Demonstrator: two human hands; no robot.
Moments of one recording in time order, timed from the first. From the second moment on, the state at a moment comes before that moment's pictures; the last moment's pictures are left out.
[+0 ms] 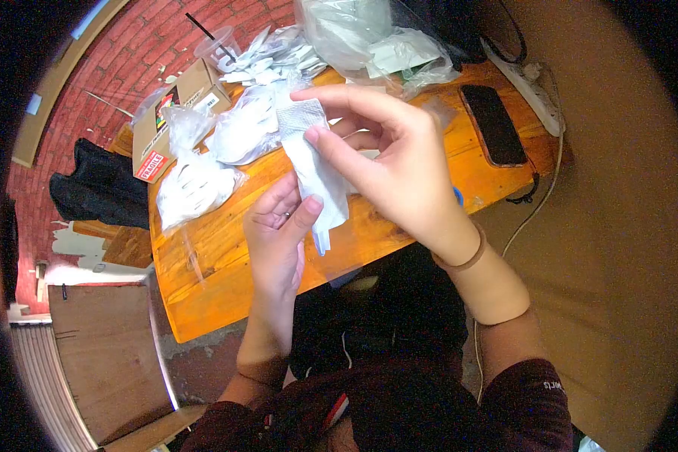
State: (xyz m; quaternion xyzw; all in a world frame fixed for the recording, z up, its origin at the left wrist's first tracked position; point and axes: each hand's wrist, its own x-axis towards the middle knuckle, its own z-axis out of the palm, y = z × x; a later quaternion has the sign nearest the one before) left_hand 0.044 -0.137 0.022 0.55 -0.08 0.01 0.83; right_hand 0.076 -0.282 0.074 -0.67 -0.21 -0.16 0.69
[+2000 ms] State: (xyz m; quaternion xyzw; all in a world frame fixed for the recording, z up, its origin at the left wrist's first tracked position) left_hand 0.052 -0.110 0.037 0.65 -0.35 0.23 0.63; right_hand 0.073 -0.305 0.079 -0.72 -0.47 -0.05 0.50
